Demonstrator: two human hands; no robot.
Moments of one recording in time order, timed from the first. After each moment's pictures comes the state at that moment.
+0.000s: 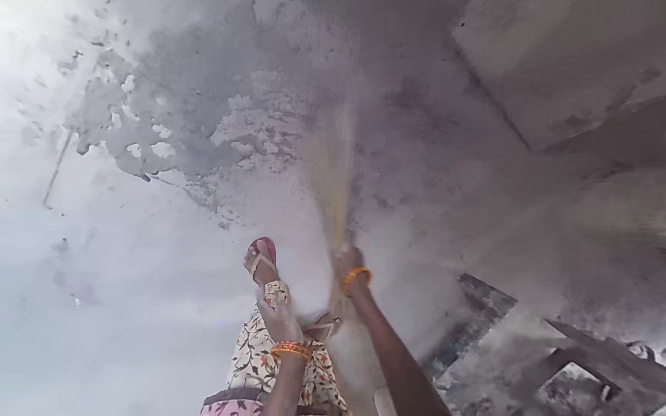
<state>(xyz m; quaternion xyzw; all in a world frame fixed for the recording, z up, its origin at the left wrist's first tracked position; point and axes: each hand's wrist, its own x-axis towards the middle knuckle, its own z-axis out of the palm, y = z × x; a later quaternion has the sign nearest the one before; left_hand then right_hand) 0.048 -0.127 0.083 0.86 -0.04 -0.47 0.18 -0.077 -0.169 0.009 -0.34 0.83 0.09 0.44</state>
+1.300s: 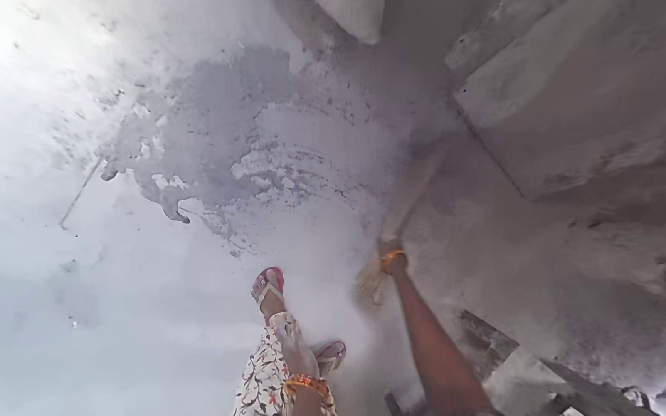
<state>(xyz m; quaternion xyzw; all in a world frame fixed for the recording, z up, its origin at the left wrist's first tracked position) 0.054 -0.158 0.083 0.82 0.04 -0.54 0.20 -0.157 -0.266 -0.020 -0.33 0.81 0.24 0.43</state>
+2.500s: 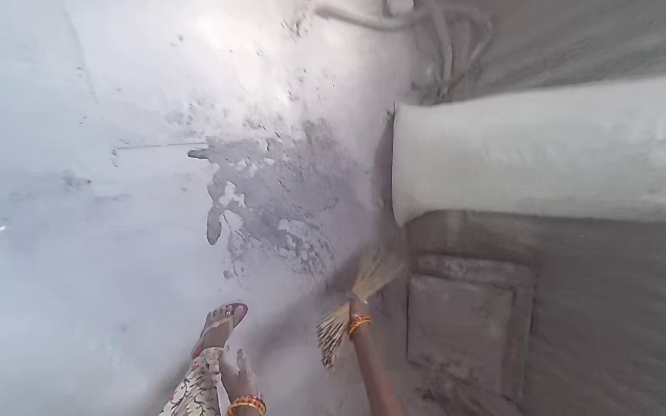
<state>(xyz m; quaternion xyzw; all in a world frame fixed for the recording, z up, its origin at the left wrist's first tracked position) 0.136 -0.213 0.093 0.83 0.24 -0.42 0.28 0.052 -0.431 0.086 -0.35 0.86 0.12 0.34</state>
